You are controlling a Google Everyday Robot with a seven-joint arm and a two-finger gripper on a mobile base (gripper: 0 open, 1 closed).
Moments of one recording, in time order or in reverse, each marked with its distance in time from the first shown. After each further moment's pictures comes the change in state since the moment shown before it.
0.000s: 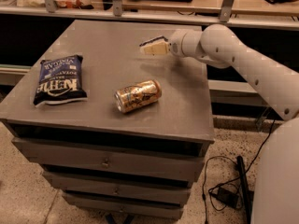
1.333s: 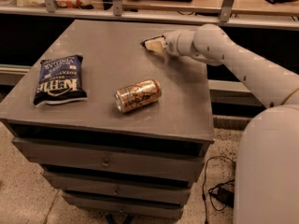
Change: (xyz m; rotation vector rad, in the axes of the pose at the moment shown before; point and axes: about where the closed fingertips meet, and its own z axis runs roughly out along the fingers) arm 0.011 -0.012 0.027 0.028 0.035 0.030
